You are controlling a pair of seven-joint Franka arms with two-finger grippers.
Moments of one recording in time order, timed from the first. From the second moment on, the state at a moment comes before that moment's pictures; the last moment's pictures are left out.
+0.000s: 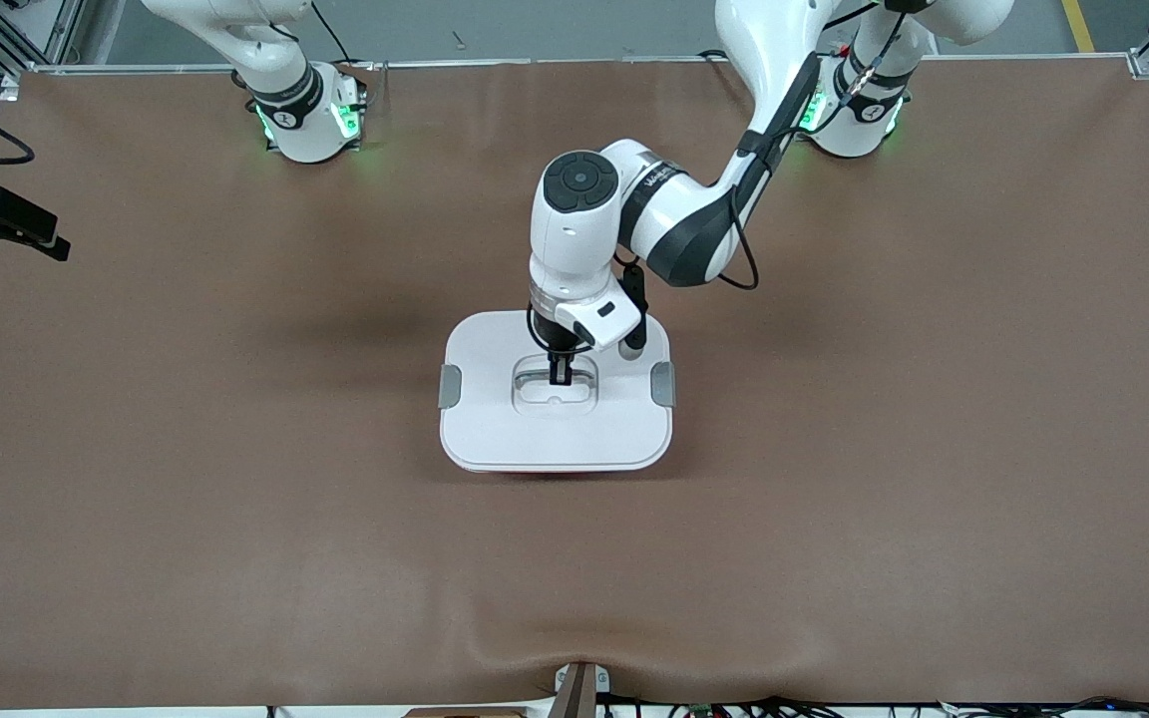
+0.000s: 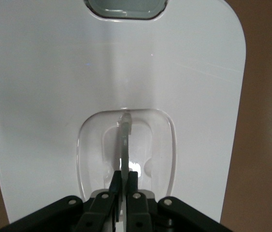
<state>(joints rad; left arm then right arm) -0.91 0.68 0.15 -1.31 -0.05 2.21 -2.32 -0.06 -0.01 -0.02 -1.53 0.02 1.47 -0.05</state>
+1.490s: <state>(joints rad) -0.91 0.67 0.15 -1.34 -0.05 2.23 -2.32 -0.05 -0.01 -0.02 -1.53 0.02 1.48 -0.05</state>
